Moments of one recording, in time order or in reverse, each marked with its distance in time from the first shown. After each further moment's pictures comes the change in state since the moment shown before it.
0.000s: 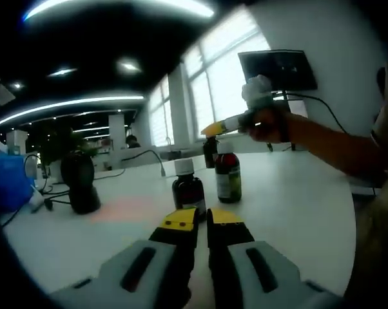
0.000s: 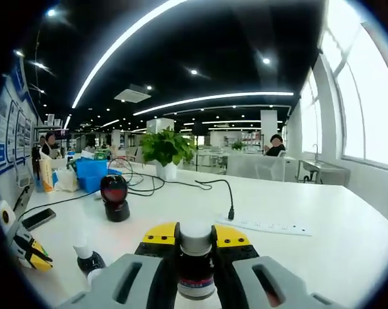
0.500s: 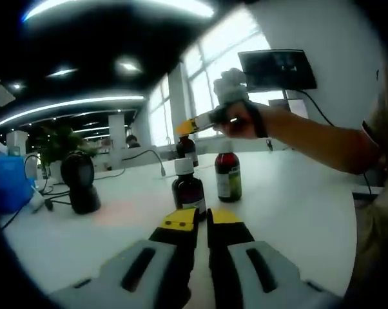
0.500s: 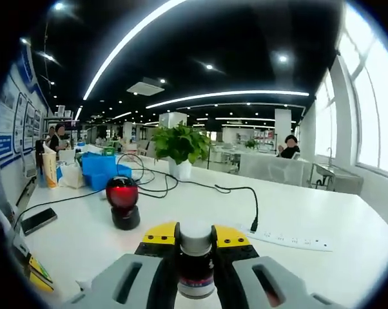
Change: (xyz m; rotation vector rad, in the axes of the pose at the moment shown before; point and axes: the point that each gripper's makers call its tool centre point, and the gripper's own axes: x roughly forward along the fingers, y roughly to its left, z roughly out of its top) left arm 0.001 -0.002 -0.001 0.015 0.007 -0.001; right arm 0.056 0.046 0.016 -0.052 0.029 0.084
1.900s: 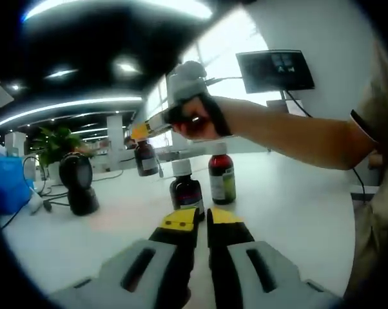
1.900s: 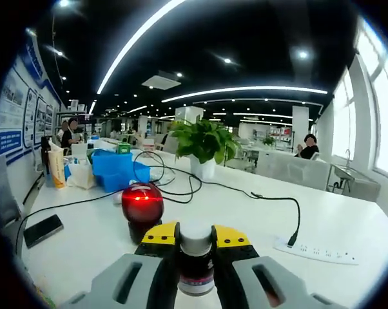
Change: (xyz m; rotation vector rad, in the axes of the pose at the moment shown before) left arm 0.001 -0.002 0.003 -0.004 -0.012 -0.013; right arm 0.060 0.070 0.016 -0.031 0.044 0.104
